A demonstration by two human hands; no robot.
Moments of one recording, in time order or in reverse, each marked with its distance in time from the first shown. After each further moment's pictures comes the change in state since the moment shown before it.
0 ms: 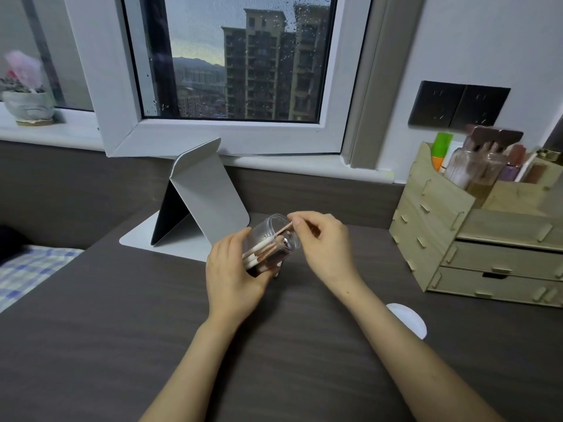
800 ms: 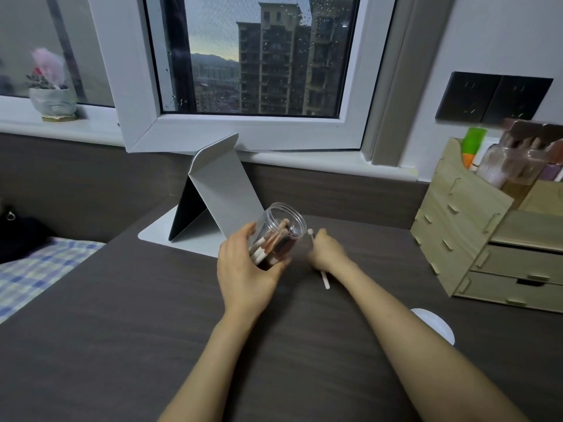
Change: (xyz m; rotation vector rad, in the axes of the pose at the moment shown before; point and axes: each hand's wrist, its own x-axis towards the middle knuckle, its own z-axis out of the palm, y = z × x) left_hand 0.002 -0.007 0.001 -0.098 0.110 -0.146; right_hand 0.044 0.078 0.062 -0.527 -0.479 0.493
